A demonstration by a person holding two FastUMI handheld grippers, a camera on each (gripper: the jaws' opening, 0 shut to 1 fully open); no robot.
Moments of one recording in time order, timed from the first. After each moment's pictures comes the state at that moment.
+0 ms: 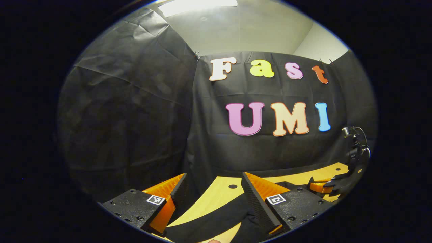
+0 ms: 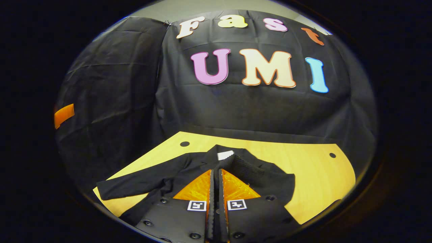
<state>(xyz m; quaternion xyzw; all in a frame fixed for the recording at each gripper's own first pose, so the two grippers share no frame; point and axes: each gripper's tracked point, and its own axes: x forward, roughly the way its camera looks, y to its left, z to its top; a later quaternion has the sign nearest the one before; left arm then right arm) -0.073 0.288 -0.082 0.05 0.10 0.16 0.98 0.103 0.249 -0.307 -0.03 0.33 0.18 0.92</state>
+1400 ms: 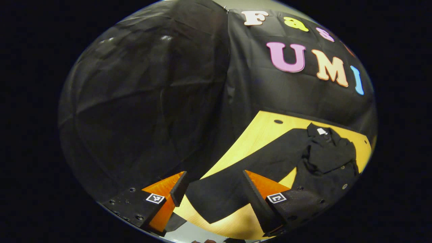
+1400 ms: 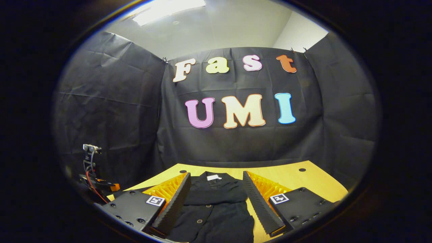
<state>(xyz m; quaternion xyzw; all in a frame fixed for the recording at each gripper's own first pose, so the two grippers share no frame) -0.206 0.374 -0.284 0.01 0.33 0.32 0.89 -0.059 0.104 -0.144 0.01 0.17 0.13 0.98</state>
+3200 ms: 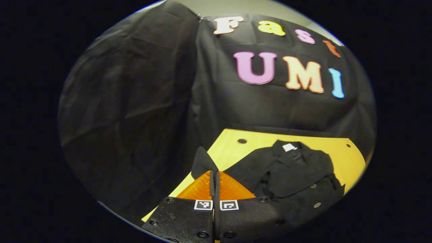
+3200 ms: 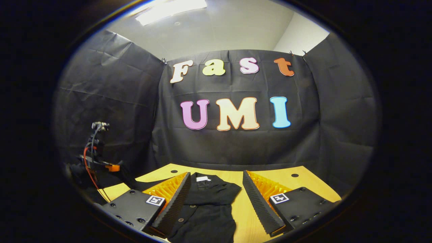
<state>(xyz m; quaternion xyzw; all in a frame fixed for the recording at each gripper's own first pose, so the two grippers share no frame) -0.053 0.253 -0.209 0.04 0.27 0.15 0.95 -0.024 0.055 -0.155 -0.01 0.15 0.12 0.98</state>
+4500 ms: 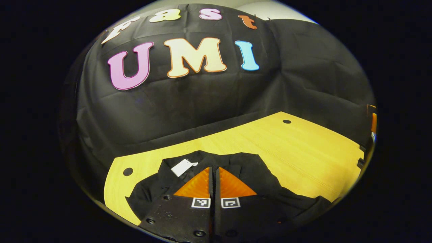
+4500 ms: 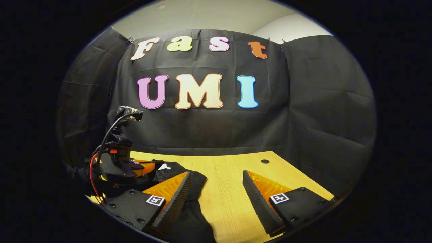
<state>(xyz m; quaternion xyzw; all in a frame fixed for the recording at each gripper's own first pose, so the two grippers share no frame) 0.112 -0.004 -0.323 0.08 0.30 -0.18 0.93 0.046 -0.003 -0.204 -0.02 0.23 -0.05 0.97</state>
